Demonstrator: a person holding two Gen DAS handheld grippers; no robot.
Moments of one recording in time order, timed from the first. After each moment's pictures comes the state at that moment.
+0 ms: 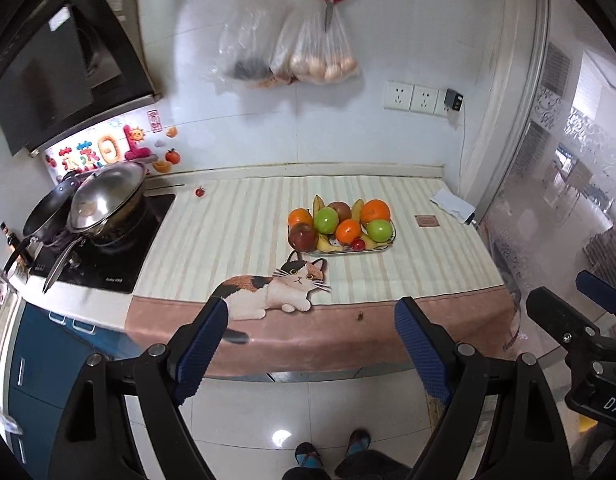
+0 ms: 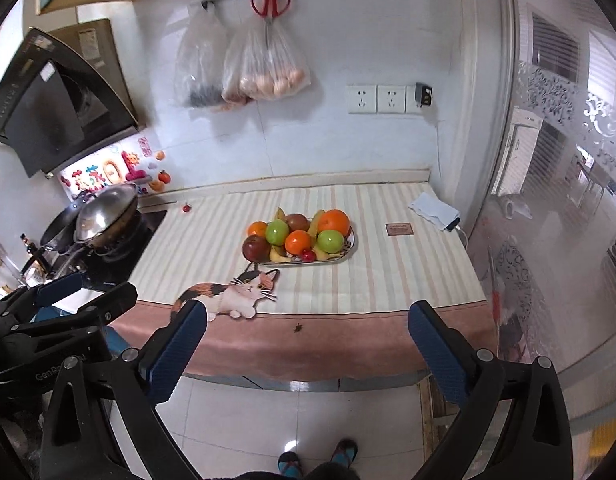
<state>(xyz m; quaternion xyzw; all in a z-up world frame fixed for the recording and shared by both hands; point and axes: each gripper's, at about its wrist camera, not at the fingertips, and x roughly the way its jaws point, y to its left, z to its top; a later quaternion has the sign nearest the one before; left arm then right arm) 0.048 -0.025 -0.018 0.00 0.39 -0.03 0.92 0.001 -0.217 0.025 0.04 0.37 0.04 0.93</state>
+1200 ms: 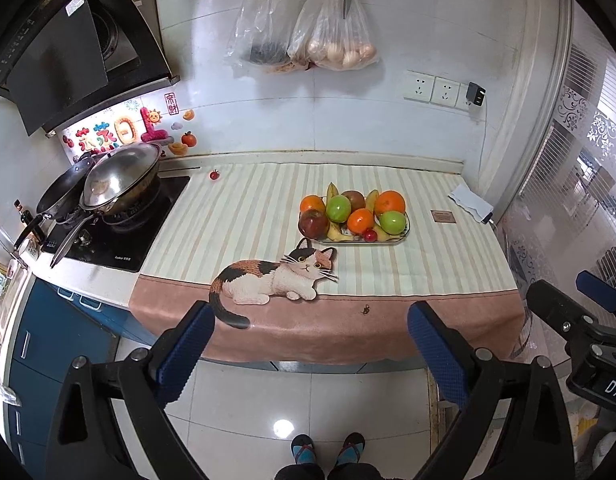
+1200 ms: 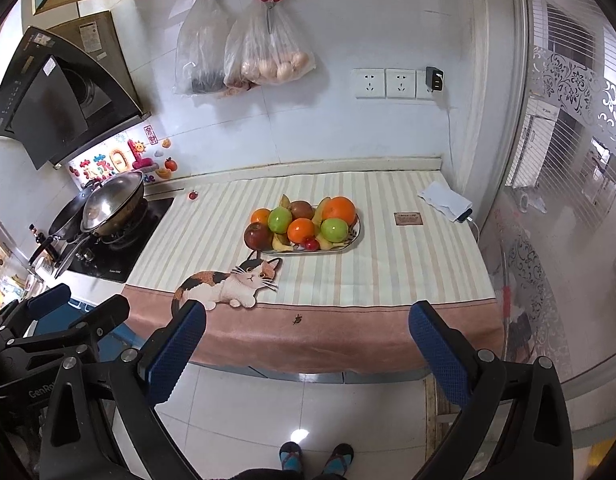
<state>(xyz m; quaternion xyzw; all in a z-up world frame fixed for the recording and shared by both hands) 0.056 -0.047 -0.040 -0.01 0.41 0.02 0.91 0.045 -0.239 -0.007 0.04 0.40 0.06 0.91</state>
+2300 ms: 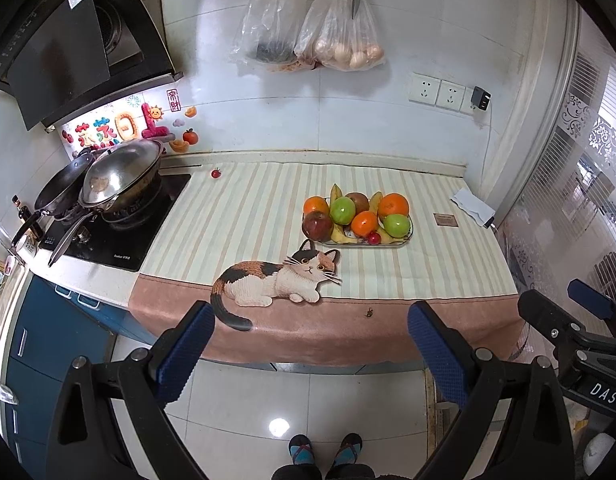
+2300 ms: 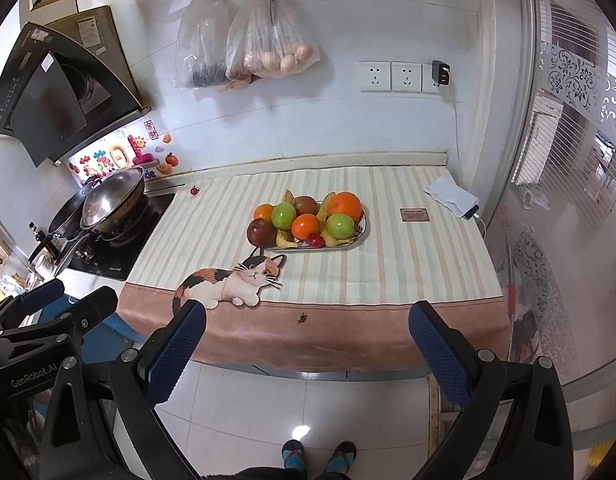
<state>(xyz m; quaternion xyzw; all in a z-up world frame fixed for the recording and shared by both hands) 0.061 -0.038 -0.041 -0.02 0.41 0.02 0.91 0.053 -0.227 -0.018 0.04 0.41 0.06 0.91</state>
